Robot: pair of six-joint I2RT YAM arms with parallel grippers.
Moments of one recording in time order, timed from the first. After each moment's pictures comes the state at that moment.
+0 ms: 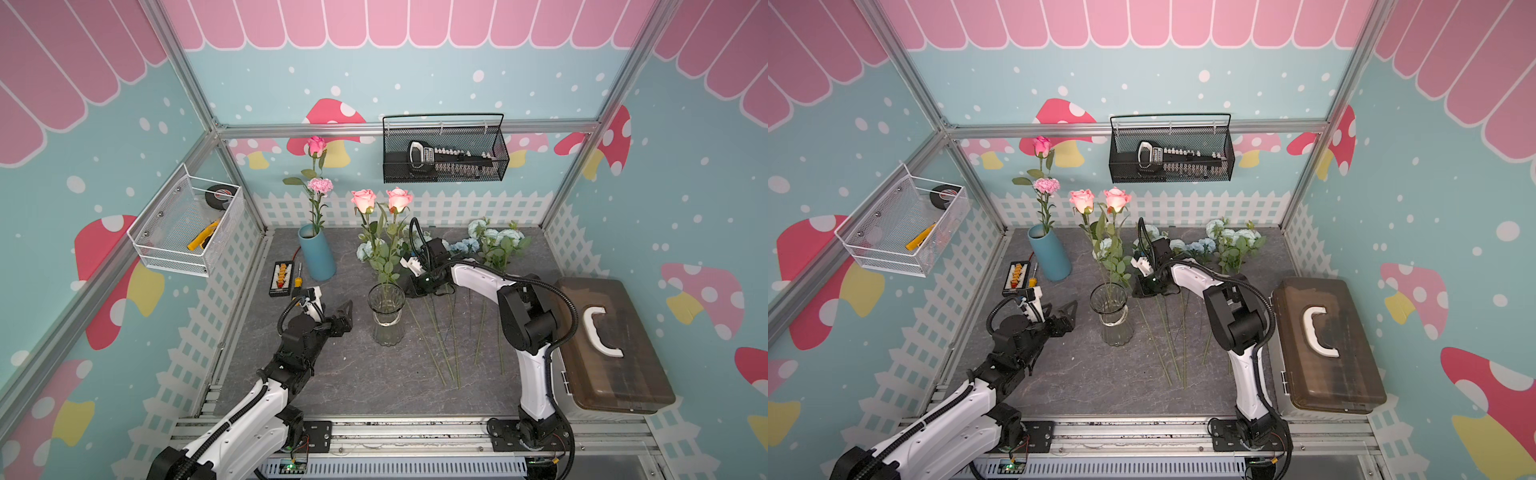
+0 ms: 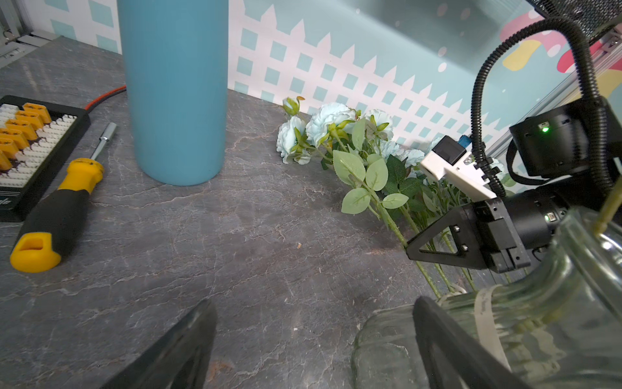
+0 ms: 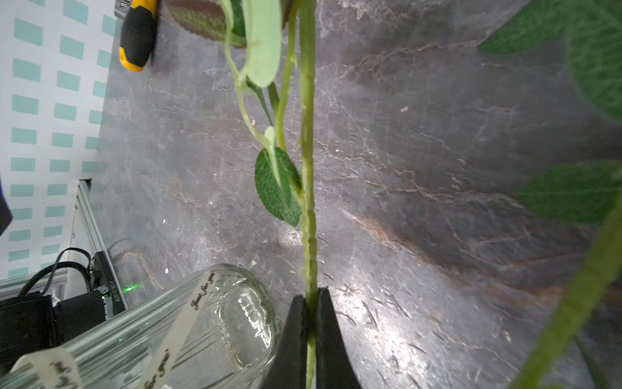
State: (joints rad) left arm -0.35 0.83 0.27 0.27 -0.06 -0.42; right arm 0.50 2.11 1.57 -0.55 -0.56 0.15
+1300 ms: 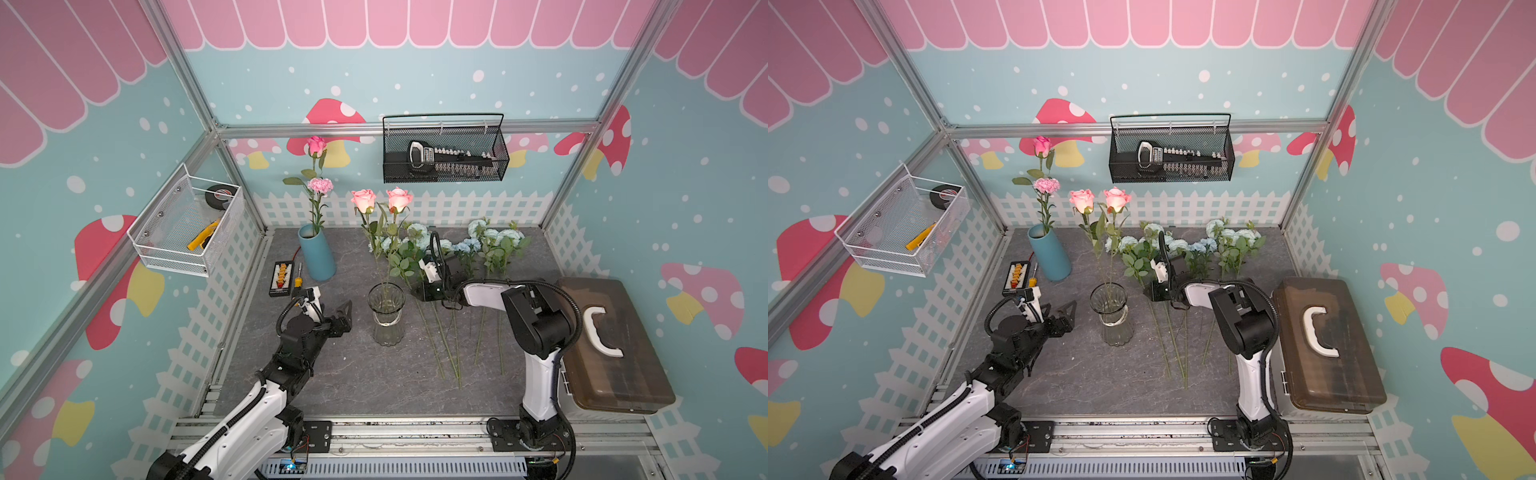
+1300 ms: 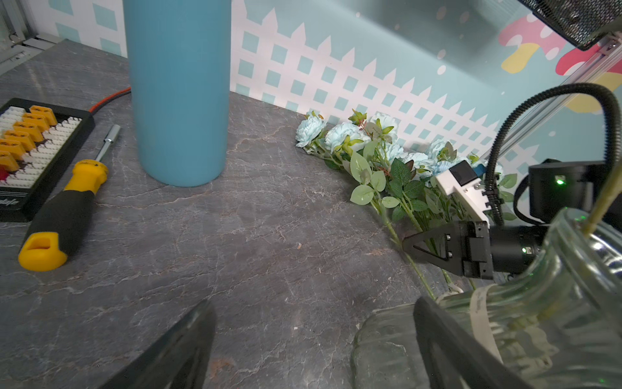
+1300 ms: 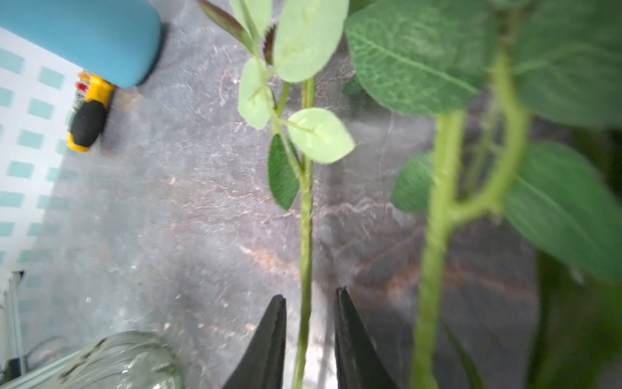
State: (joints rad) left arm -0.35 0.78 0.29 0.21 -0.06 -0.42; right arm 0.44 1.97 1.11 0.08 -0.43 0.31
